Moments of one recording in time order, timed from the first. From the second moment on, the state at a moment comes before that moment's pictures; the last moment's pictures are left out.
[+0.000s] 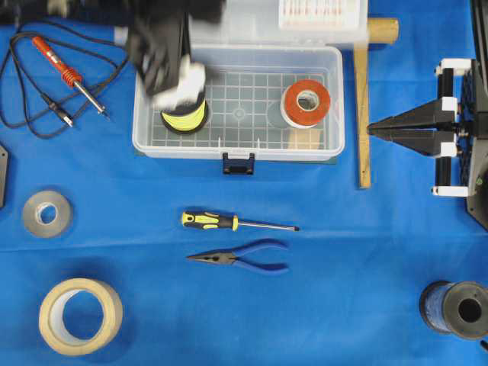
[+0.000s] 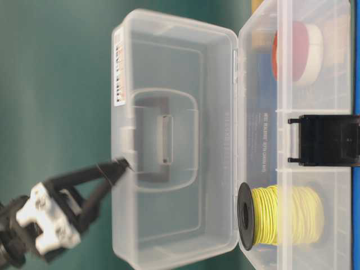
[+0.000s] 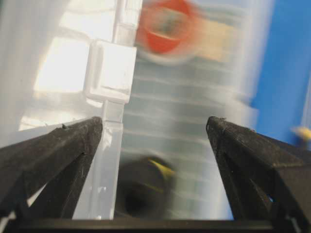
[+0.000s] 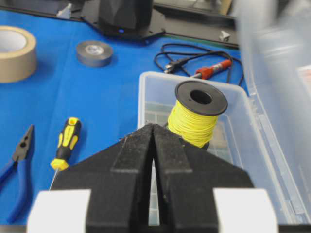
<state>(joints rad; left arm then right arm) 0.25 -0.12 0.22 -0.03 0.84 0.17 -0.07 -0.84 1.15 0.00 -0.19 -0.01</state>
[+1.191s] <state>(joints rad) 0.02 -0.56 0.60 -0.03 0.59 0.07 -0.07 -0.84 1.16 0.00 -0.19 -0.01</state>
